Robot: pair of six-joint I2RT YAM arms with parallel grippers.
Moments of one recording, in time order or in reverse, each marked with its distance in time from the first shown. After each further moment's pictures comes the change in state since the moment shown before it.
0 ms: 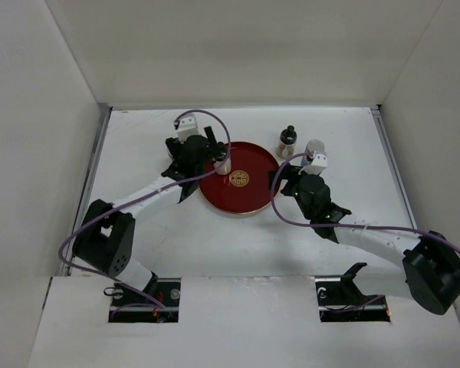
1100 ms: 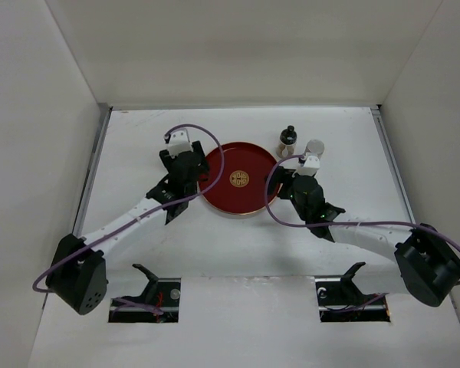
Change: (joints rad) left arm -0.034 -0.360 -0.210 -0.148 -0.134 0.005; right arm 0.028 0.064 0.007 -0.008 0.000 -0.027
